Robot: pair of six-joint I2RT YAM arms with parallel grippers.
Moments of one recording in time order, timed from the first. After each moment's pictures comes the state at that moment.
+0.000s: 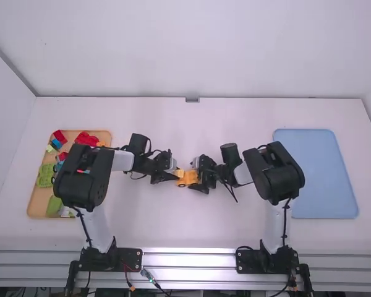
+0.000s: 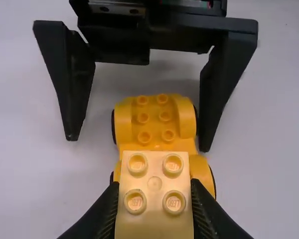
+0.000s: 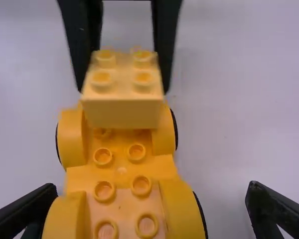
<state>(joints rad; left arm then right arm) -0.15 1.94 0.86 -0.13 1.00 1.21 0.34 2.12 0.74 0.49 -0.95 -0.86</state>
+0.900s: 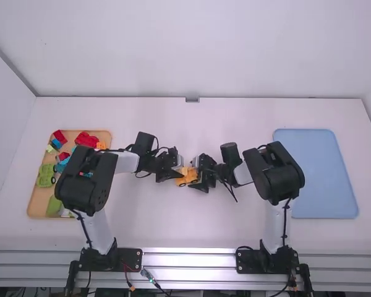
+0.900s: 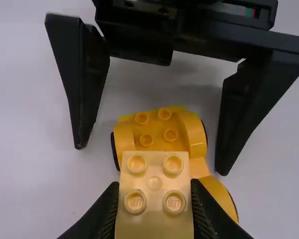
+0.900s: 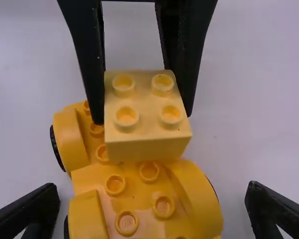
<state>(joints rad) -0.21 1.91 0.86 -0.07 0.87 1.03 0.34 2.12 0.74 0.51 -0.93 -0.86</state>
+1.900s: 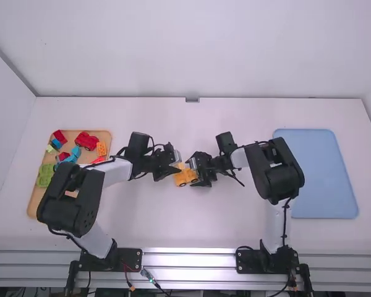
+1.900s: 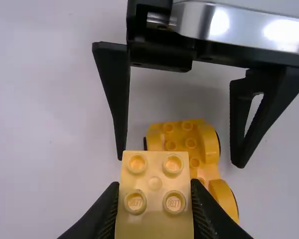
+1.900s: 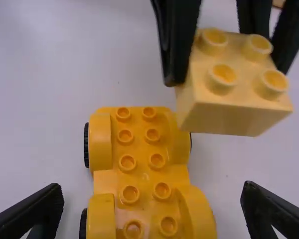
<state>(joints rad) -0.22 1.70 0.73 0.04 0.75 0.83 0.35 2.13 1.00 -0.10 -1.01 -1.41</state>
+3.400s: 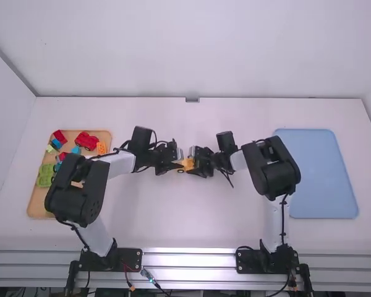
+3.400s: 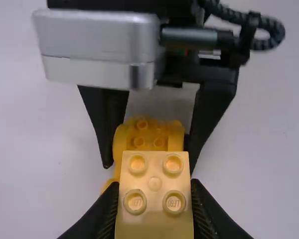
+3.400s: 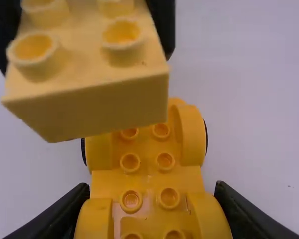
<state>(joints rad) -0.21 1.80 0.85 -0.01 0.81 1.00 0.34 2.18 0.96 0.27 -0.91 -0.92</state>
